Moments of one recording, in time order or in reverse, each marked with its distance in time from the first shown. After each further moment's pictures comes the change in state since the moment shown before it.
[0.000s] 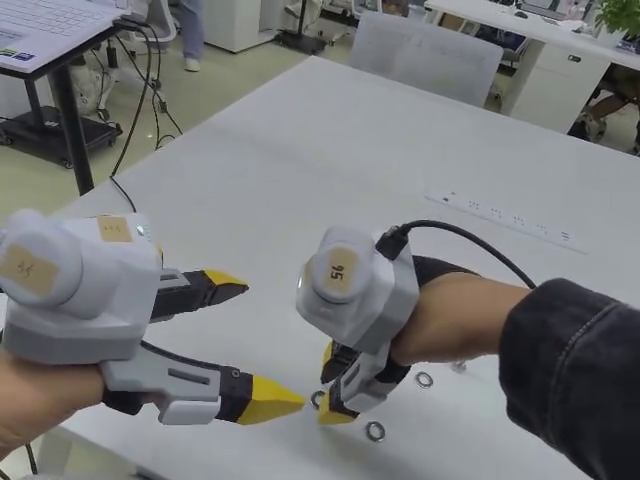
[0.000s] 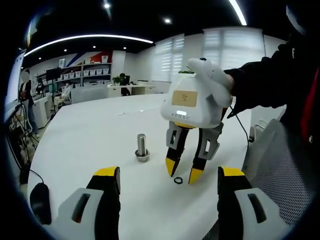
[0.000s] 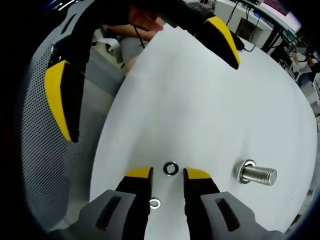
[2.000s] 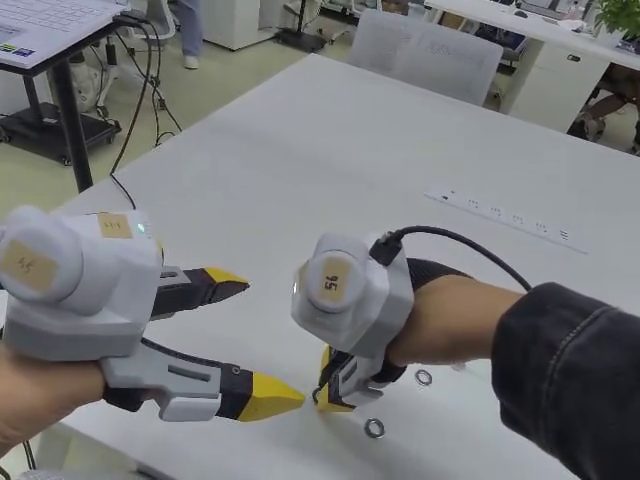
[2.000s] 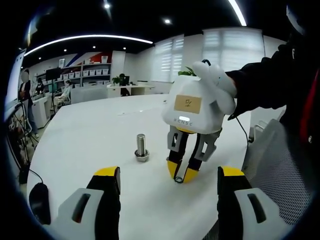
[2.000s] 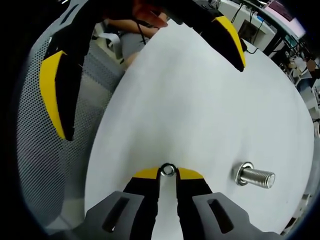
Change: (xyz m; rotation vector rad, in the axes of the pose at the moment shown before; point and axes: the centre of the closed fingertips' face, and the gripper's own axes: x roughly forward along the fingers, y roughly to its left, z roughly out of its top) left arm 0.004 0.000 0.001 -0.002 -0.004 -0.006; right arm 0.001 -0.005 -0.005 -0.040 0.019 -0.033
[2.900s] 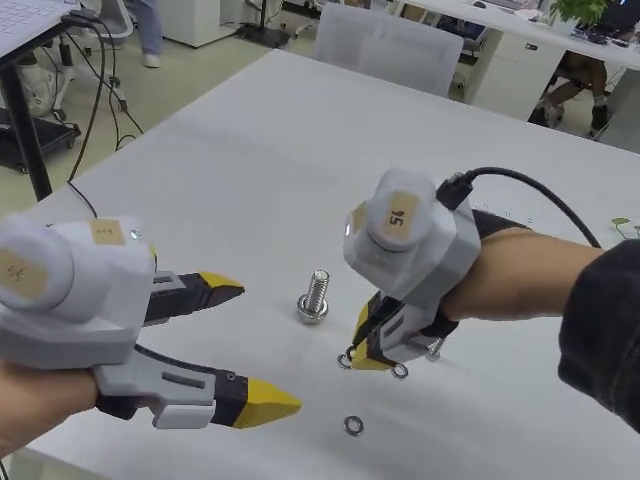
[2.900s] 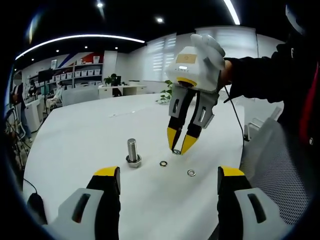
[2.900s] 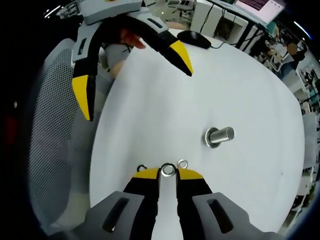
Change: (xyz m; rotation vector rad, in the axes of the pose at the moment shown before) left arm 0.018 -0.009 0.007 0.028 0.010 -0.076; right arm -0.066 -0.019 -0.038 0.144 -0.038 -0.094
